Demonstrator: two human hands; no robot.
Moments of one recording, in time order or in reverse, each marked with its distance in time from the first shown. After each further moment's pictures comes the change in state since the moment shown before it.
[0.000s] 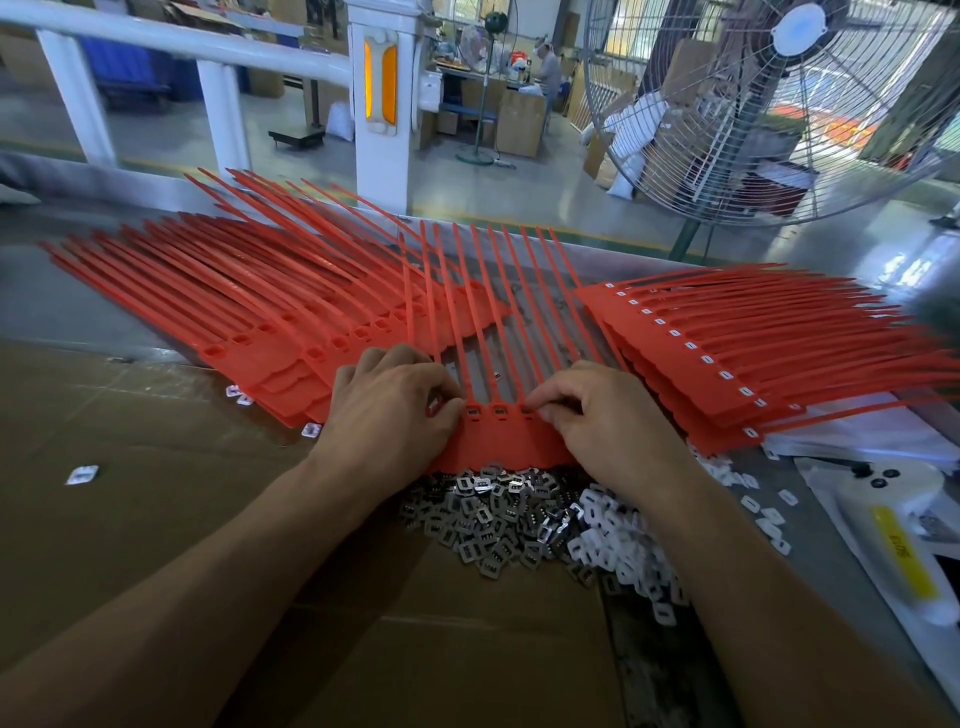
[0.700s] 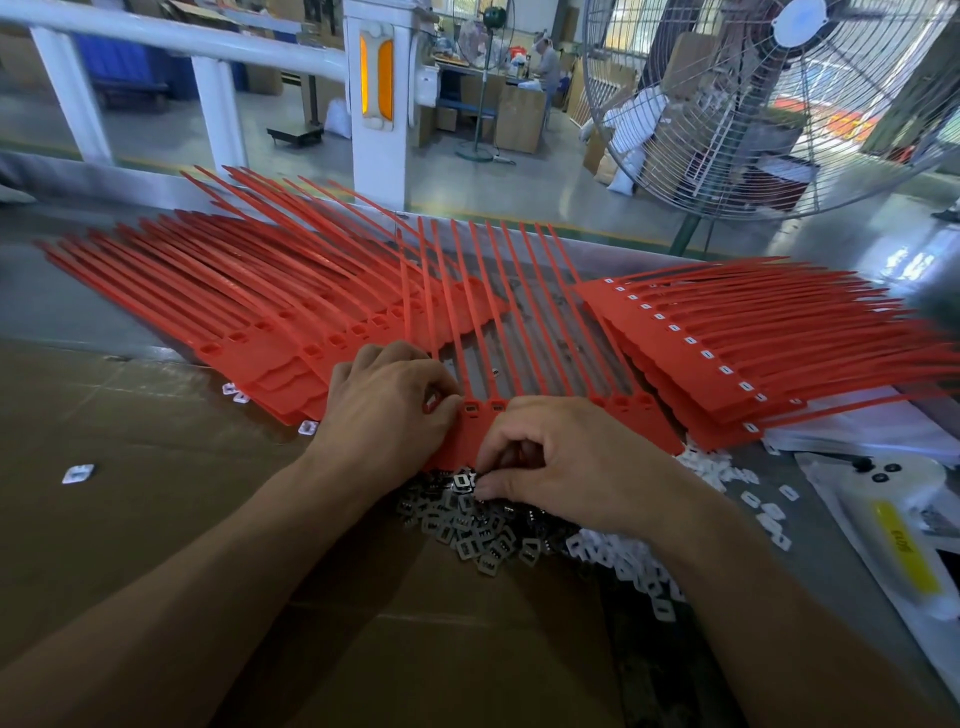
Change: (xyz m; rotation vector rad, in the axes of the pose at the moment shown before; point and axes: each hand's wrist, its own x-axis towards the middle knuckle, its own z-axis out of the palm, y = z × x) left_hand 0.001 0.001 0.002 0.014 0.022 -0.013; right_hand -0.020 -0.030 -0.004 0.041 -0.332 -0.254
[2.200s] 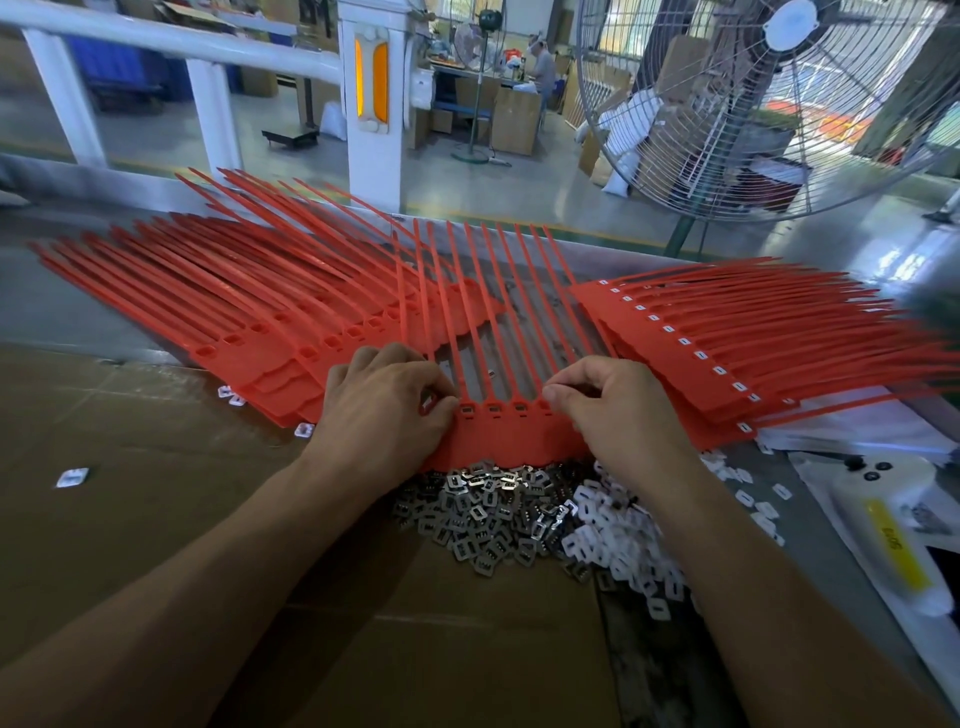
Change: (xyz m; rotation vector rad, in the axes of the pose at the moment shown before) left_hand -0.002 0.002 -0.004 -0.017 -0.039 -0.005; right_hand 0.006 0.038 -0.005 0.221 0.500 0.404
